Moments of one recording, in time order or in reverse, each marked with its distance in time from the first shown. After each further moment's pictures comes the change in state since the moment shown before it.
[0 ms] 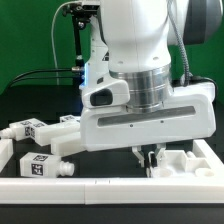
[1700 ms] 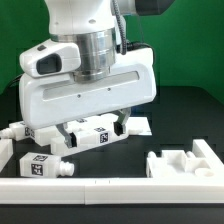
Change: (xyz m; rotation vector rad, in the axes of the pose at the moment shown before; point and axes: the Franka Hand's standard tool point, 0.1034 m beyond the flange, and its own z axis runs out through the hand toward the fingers) arm -0.001 0.078 -0.057 -0.038 -0.045 -0.382
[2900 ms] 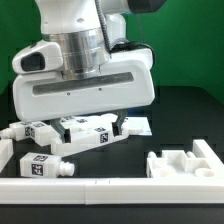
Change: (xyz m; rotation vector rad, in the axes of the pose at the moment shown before) arm -0.008 0.008 -0.002 0.033 0.016 0.394
